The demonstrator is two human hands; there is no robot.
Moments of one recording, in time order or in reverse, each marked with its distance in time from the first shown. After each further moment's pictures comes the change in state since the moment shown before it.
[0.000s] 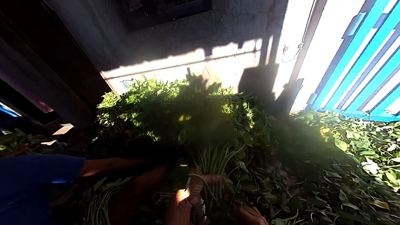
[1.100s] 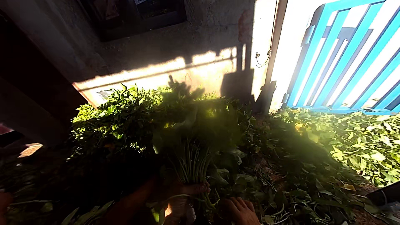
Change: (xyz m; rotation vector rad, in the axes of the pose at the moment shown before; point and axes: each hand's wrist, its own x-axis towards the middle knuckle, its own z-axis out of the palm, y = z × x) left_hand -0.003 -0.003 0.006 -0.075 -0.093 0.237; right_hand 0.017 -0.038 -0.012 -0.286 0.152 0.172
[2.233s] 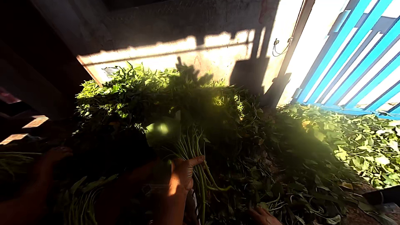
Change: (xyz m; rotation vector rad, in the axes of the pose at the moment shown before) left_hand 0.015 -0.001 0.006 0.105 0.545 -0.045; right_hand -0.066 0.069 -0.007 -0.154 -0.505 0.309
